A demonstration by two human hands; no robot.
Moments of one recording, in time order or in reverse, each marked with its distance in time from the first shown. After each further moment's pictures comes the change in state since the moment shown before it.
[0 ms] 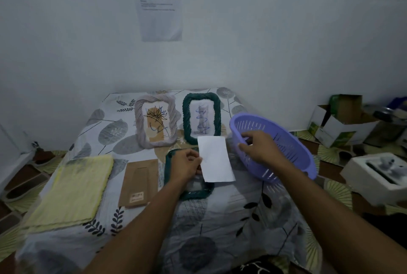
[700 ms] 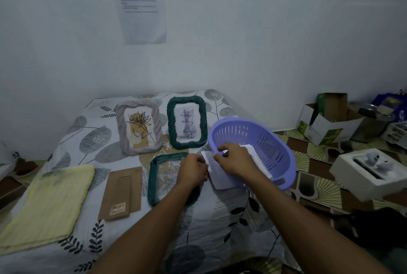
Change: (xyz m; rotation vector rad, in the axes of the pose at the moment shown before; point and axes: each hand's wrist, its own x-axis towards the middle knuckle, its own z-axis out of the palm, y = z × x) left_hand 0.017 0.001 0.056 0.290 -0.158 0.060; right_hand -0.002 0.002 0.032 0.080 -0.081 0.088
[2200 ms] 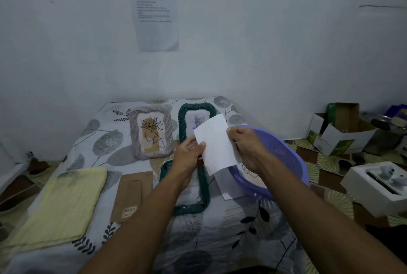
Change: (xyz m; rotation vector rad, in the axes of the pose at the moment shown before) left_hand -0.010 0.035 -0.056 -0.715 0.040 -0.023; right_hand 0.024 -0.044 -0.025 0.877 0.026 0.156
